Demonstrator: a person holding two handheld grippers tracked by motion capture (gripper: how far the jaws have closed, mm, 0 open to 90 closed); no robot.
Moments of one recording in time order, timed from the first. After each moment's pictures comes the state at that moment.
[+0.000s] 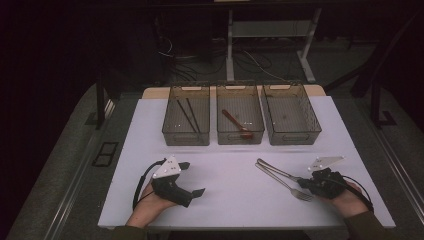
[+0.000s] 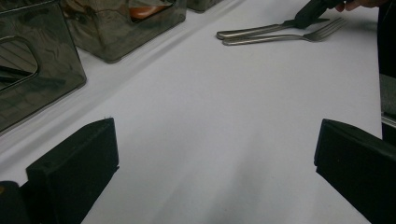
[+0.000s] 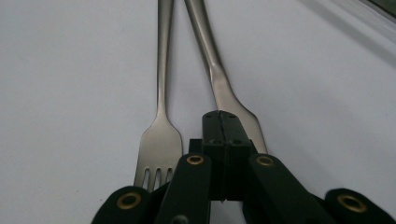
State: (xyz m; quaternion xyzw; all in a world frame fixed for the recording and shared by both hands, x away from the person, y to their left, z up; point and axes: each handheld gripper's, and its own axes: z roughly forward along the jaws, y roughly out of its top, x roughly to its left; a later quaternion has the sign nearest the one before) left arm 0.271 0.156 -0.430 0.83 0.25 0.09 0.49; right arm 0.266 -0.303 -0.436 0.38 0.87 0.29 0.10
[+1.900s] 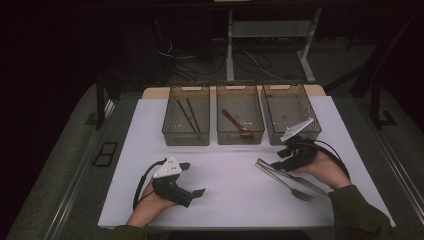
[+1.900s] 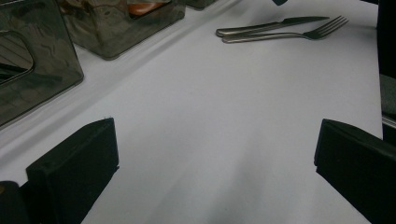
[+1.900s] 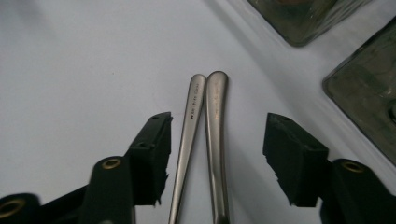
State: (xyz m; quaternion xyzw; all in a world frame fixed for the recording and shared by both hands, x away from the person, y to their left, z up) left arm 0.271 0.155 -0.432 0.83 0.25 0.08 0.49; right arm 0.345 -0.243 -0.395 0.31 0.91 0.27 0.03
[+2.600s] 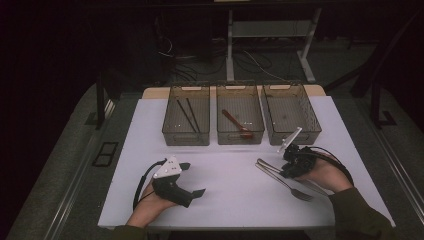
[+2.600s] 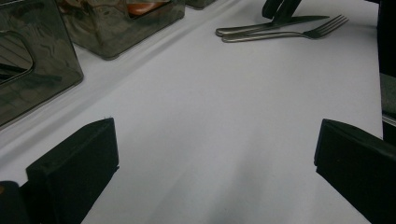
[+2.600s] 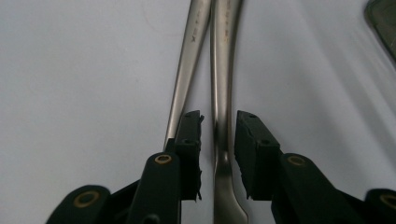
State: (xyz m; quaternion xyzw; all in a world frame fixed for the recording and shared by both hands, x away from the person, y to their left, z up) left arm 0.271 0.154 -0.432 0.83 0.25 0.08 0.49; right arm 0.337 -0.241 -0.413 0.27 0.95 0.15 0.03
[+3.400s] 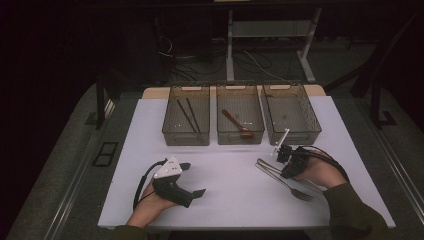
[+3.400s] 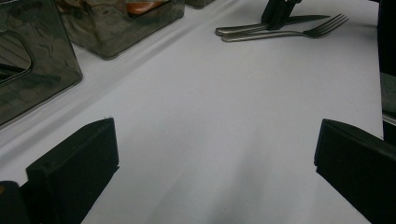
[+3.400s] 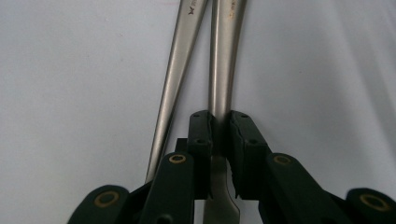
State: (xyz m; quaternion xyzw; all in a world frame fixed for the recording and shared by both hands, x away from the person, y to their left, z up) left arm 0.271 0.154 -0.433 0.83 0.25 0.08 0.49; right arm 0.345 -0.225 -0.420 0.26 0.96 0.07 0.02
